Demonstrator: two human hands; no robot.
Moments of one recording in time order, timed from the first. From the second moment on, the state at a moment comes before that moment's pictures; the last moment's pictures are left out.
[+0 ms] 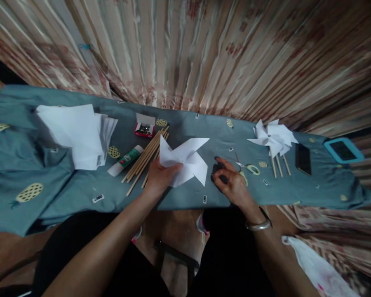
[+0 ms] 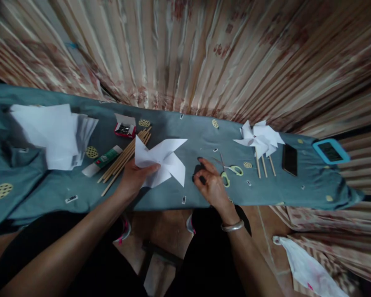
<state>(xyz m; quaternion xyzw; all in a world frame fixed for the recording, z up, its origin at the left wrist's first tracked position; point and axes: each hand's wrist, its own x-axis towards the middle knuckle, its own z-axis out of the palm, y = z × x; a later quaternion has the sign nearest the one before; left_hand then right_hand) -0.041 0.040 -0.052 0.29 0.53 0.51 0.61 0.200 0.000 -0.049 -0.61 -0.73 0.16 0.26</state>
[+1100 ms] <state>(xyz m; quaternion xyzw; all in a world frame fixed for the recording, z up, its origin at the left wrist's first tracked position) -0.028 0.048 -0.039 0.32 0.52 0.50 0.61 0.179 -0.013 -0.045 -0.66 -0.61 0.19 0.40</state>
